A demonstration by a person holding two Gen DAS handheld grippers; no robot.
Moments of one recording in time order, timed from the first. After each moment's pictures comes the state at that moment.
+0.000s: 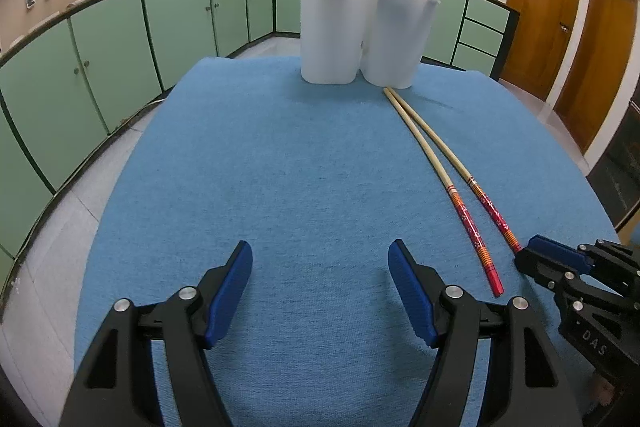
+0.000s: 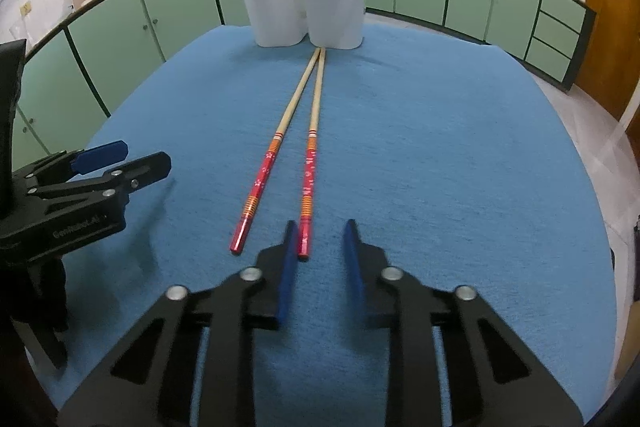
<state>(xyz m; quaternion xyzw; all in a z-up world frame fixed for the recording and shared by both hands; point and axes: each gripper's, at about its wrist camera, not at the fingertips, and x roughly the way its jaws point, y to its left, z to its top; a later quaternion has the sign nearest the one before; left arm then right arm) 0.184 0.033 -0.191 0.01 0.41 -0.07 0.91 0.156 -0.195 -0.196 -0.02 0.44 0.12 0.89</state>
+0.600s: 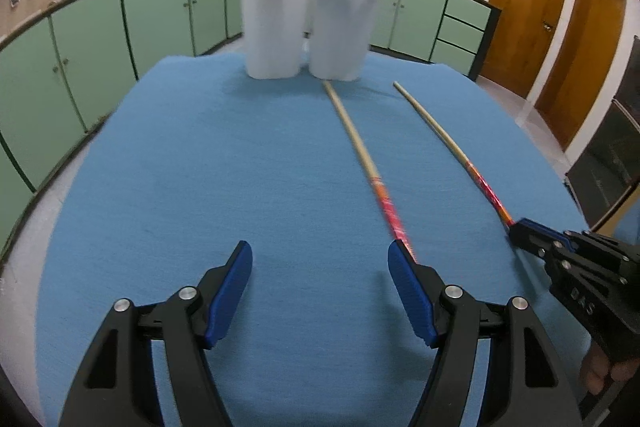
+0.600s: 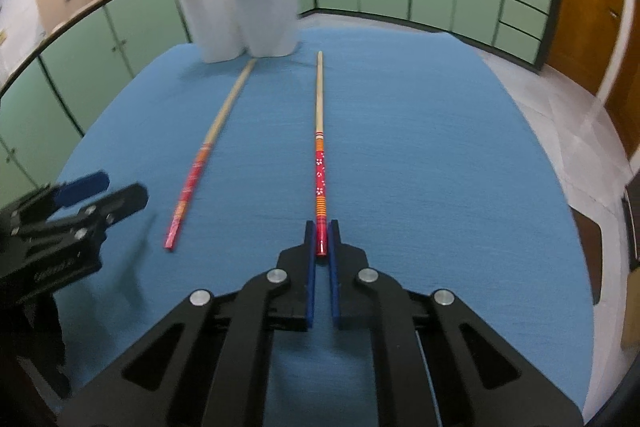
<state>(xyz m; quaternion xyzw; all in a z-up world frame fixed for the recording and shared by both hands) 0.176 -0.012 -0.190 -0.01 0.42 -0.11 0.90 0.156 -0.247 -0.192 0.01 0.44 0.06 0.90</state>
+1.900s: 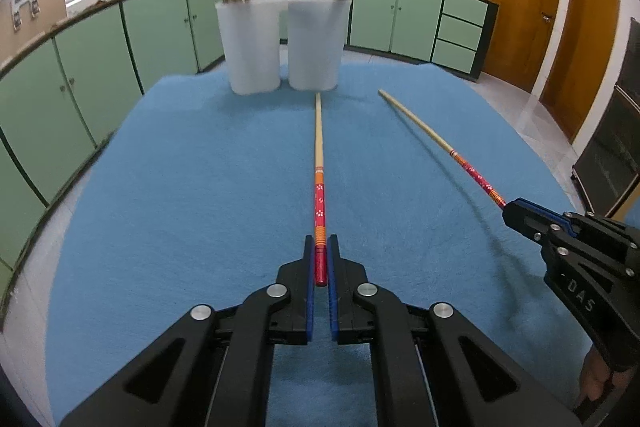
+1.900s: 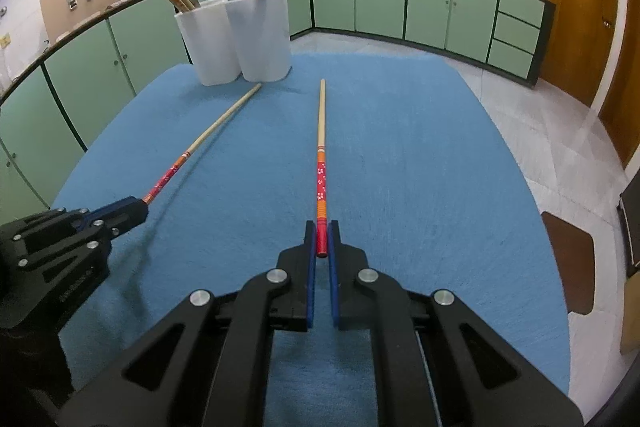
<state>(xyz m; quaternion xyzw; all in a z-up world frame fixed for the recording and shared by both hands) 0.154 -0.045 -0.170 0.03 0.40 -0.09 0.91 0.141 -0.260 -0.175 0.00 0.40 0.06 0.91</state>
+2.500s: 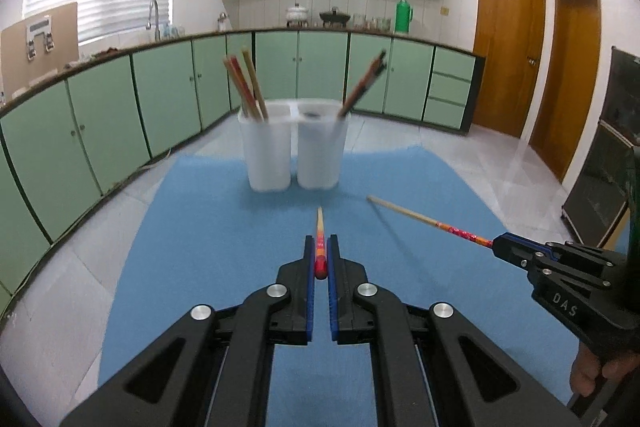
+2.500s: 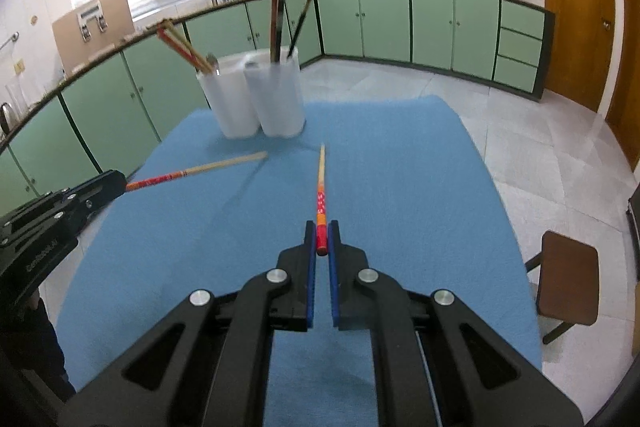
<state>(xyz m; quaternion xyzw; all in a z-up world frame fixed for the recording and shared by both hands) 0.139 -0.029 -0.086 0.01 0.29 -0.10 0.95 0.135 -0.265 -0.111 0.03 0.36 0.08 0.93</state>
